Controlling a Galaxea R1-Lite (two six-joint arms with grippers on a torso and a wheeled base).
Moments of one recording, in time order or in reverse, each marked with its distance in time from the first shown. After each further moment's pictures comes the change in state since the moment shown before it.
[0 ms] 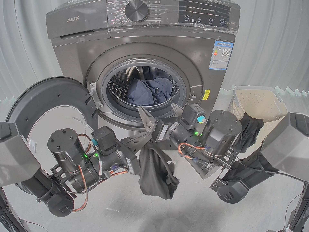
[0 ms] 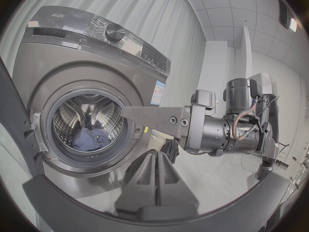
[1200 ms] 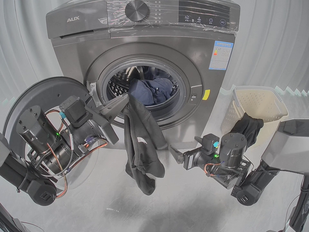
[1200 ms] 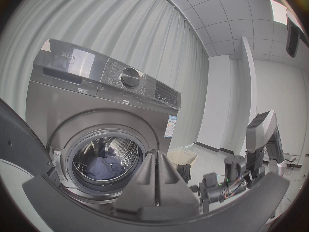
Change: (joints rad) left arm 0.093 -0.164 -0.054 0.001 0.011 -0.025; right arm -0.171 0.027 0.315 0.009 0.131 -0.058
